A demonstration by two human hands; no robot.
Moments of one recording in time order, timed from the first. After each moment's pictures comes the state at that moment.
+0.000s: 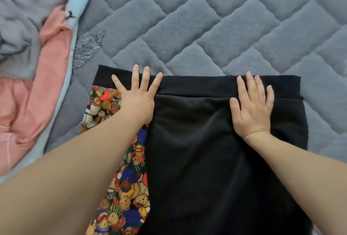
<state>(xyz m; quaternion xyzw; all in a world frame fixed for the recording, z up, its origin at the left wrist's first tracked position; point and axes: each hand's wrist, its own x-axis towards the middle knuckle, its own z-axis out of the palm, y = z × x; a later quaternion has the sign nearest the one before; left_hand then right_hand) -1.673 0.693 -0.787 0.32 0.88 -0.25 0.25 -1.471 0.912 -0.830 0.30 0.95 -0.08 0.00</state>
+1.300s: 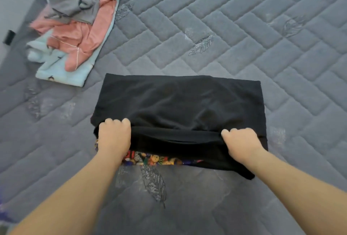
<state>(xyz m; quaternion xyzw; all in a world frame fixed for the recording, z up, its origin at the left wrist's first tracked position) -1.317 0.384 -0.667 0.31 0.91 -0.25 0.10 -1.126 0.673 -0.664 0.10 0.94 0.07 0.32</state>
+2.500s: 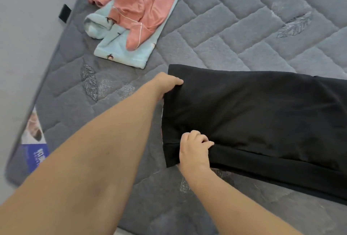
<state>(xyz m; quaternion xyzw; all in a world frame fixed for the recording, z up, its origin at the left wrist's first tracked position) -1.496 0.353 -0.700 -0.11 0.82 0.38 0.41 -1.287 0.352 -0.753 0.14 0.95 0.01 0.28</state>
